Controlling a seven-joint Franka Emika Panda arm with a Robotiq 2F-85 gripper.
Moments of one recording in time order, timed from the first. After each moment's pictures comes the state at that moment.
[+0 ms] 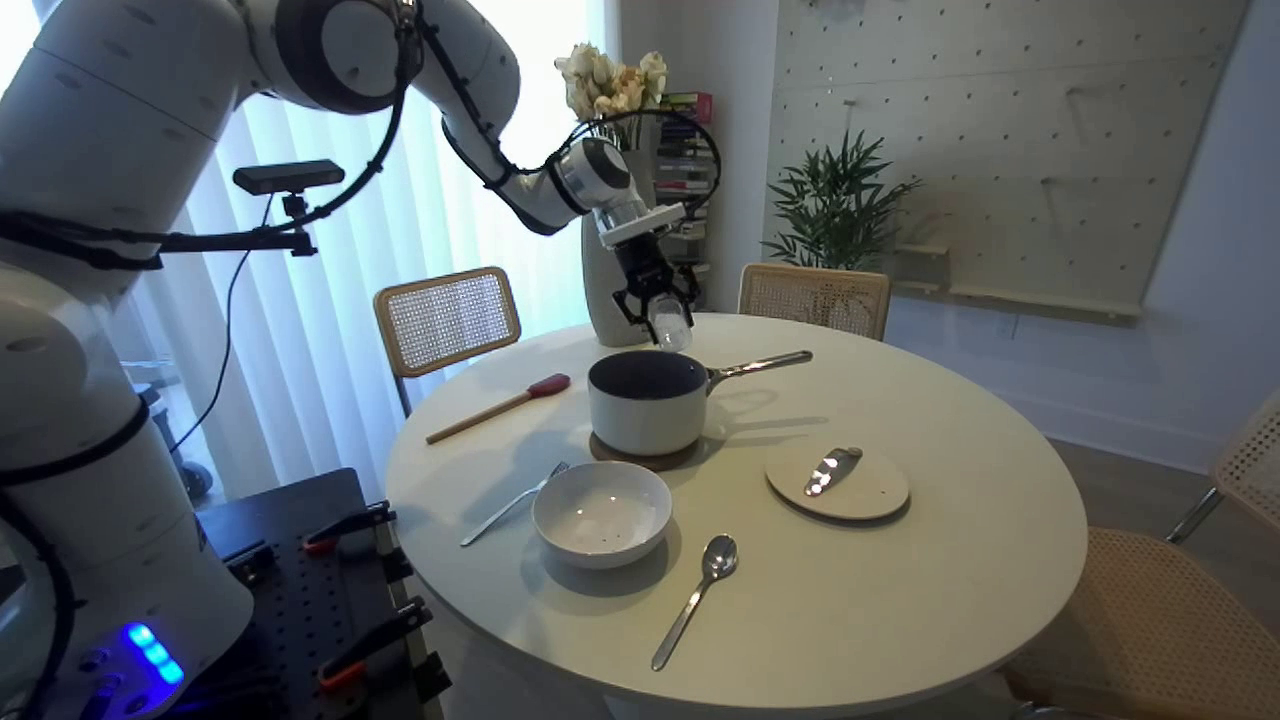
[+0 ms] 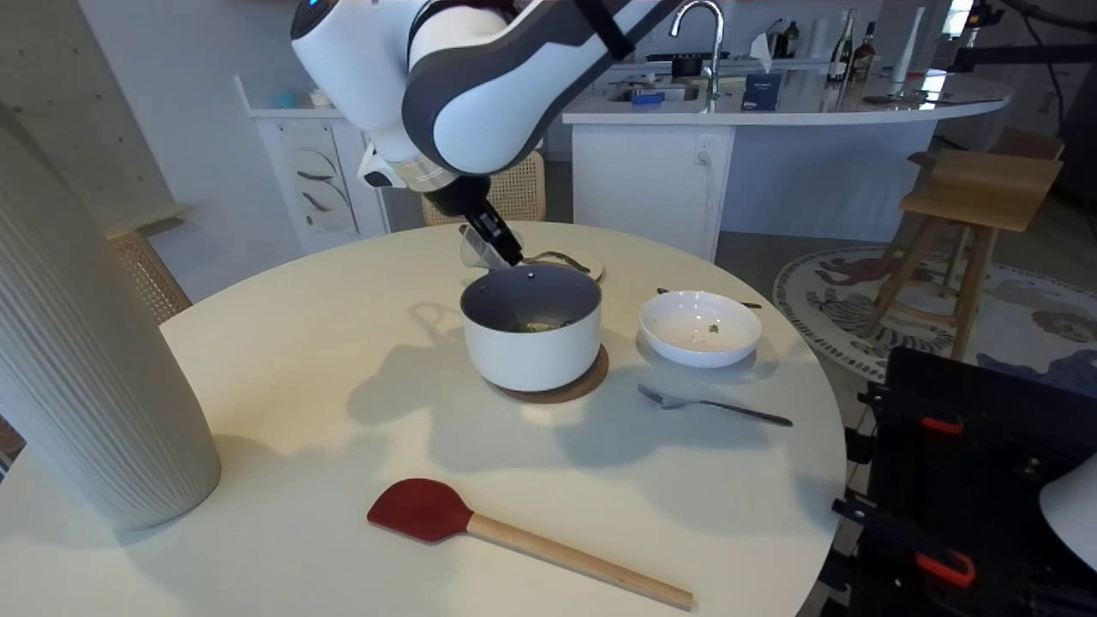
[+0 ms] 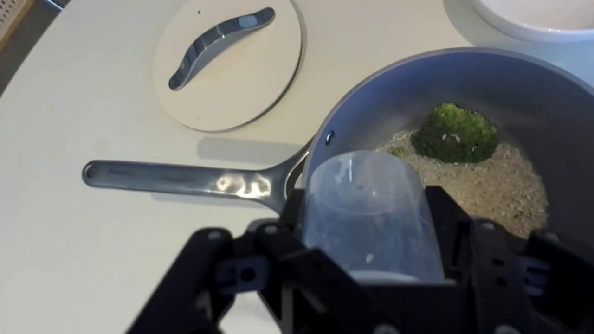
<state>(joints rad) 0.11 0.63 0.21 -1.52 -0.79 1.89 -0.50</state>
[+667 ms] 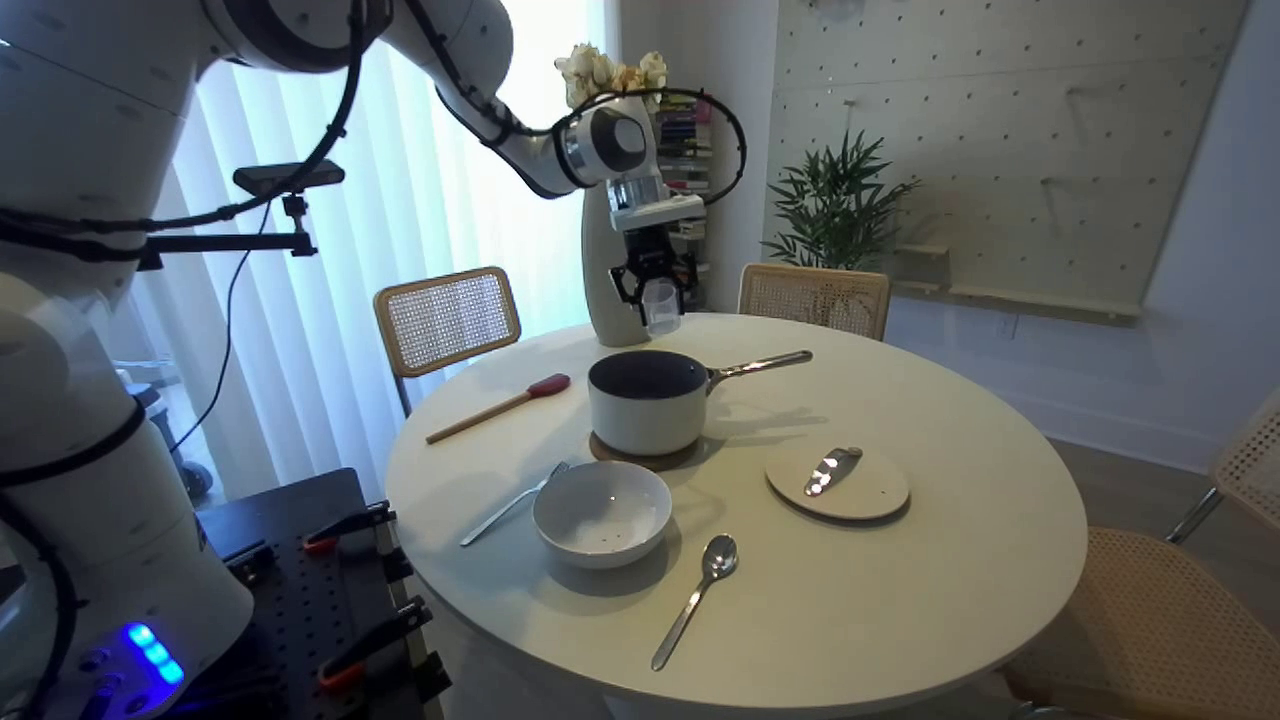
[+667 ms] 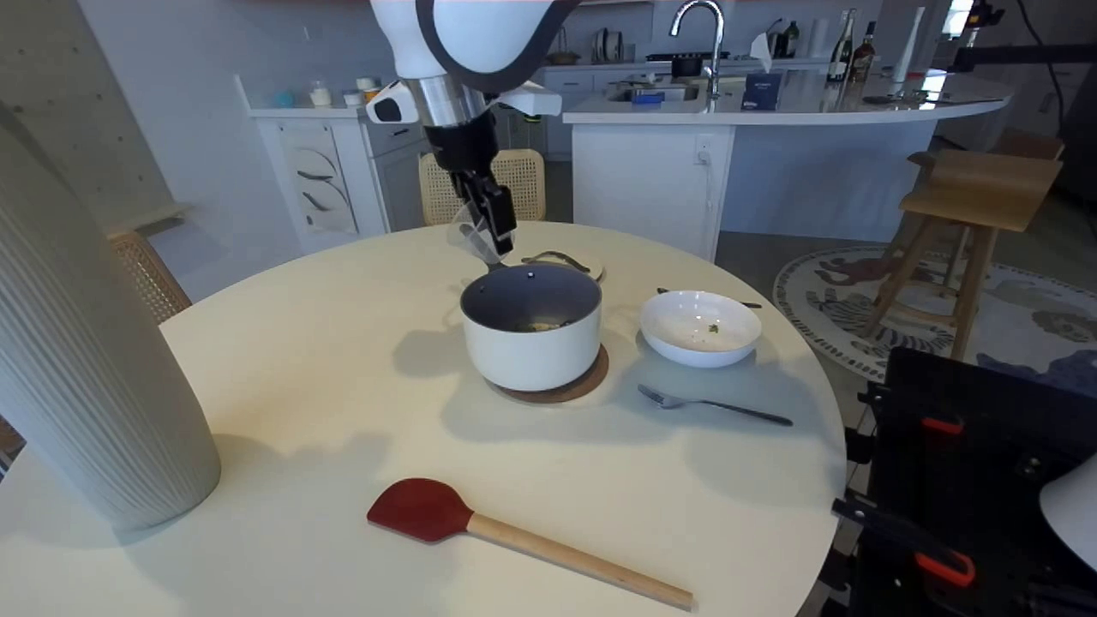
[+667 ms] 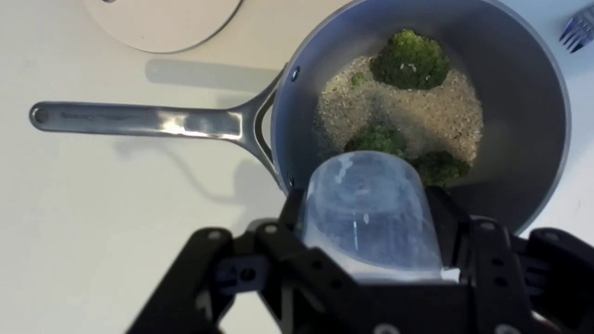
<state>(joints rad) 0.03 0.51 0.20 -1.61 -0.43 2.07 -0.73</state>
